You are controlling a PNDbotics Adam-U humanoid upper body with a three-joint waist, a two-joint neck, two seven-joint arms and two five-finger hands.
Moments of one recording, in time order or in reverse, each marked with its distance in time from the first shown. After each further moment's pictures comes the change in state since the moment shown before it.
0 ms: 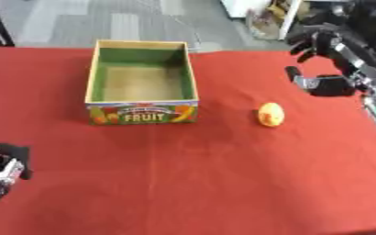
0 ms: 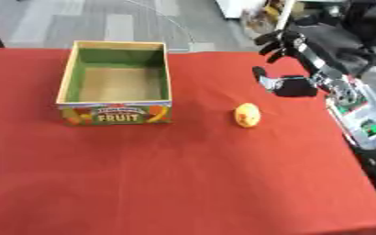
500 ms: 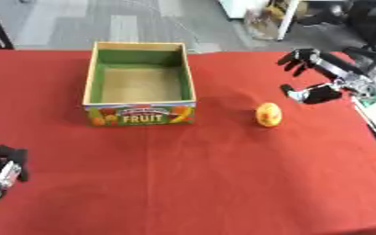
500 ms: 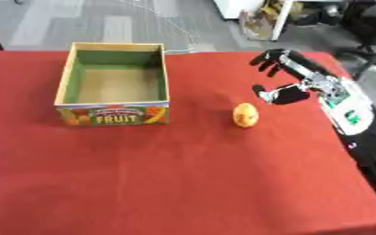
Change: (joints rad) left arm 0.002 0.000 -0.001 0.001 0.000 -0.002 -0.003; right arm -0.086 0.037 0.031 0.205 0.113 -0.064 0.064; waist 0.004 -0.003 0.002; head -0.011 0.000
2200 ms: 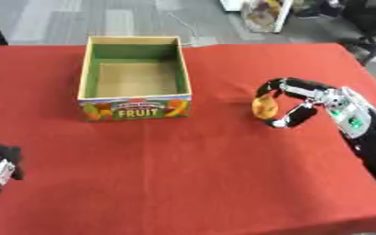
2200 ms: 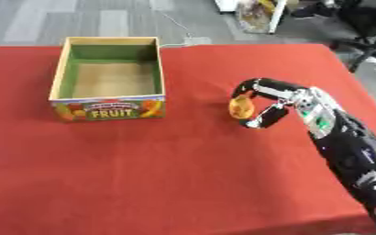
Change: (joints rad) left arm 0.004 0.000 -0.006 0.005 0.000 -0.002 -0.003; right arm -0.018 0.059 0.029 0.141 0.225 -0.064 0.132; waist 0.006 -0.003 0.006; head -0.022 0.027
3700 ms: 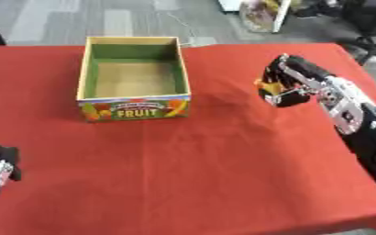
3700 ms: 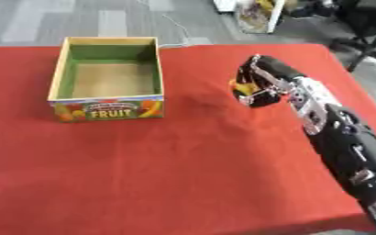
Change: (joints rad) left arm 0.001 0.000 0.000 0.000 0.000 0.001 0.000; right arm -0.043 -0.003 0.003 -0.131 0.089 0.025 -0.308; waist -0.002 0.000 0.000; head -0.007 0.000
